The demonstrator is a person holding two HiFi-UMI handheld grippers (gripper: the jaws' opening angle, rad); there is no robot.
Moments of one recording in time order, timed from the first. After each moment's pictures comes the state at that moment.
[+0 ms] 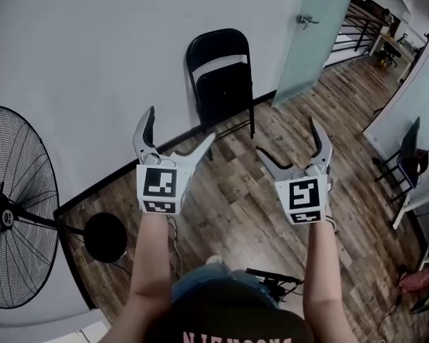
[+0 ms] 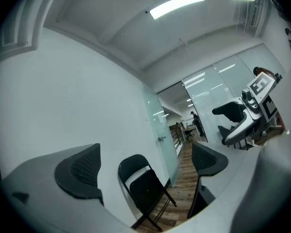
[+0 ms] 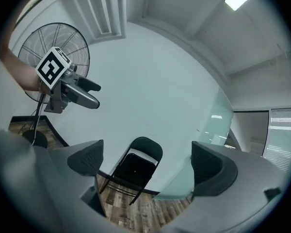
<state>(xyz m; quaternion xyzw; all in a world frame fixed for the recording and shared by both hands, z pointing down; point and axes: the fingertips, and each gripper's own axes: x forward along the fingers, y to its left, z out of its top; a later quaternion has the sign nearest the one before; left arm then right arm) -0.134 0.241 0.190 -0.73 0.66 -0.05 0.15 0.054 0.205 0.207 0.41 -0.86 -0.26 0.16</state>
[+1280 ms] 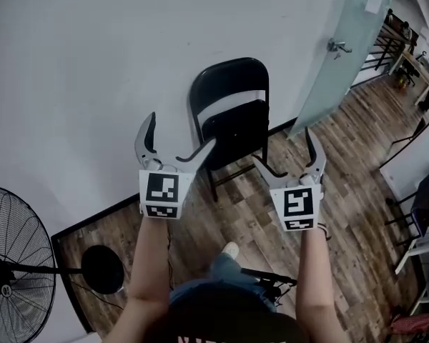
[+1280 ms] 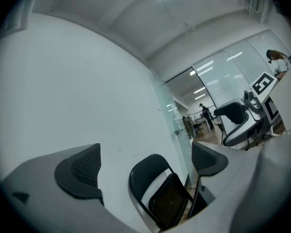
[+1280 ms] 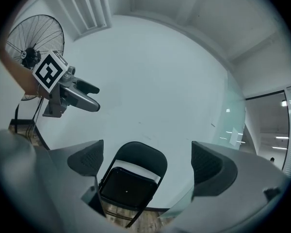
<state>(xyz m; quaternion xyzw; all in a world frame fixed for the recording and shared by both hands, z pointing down) -0.250 -0.075 0.192 -0.70 0.69 -0.08 0.14 -0.069 -0.123 0.217 0.39 -0.88 -0.24 0.13</state>
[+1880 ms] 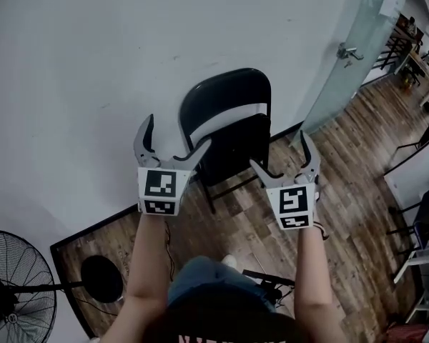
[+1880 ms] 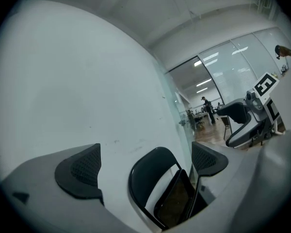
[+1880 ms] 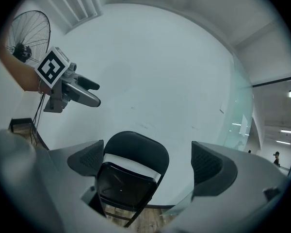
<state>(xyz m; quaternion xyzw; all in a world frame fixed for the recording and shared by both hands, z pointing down) -0.295 -0.229 0.216 -0.70 0.70 -0.11 0.11 -0.105 -0.277 0.251 0.38 -0.89 -0.20 0.16</state>
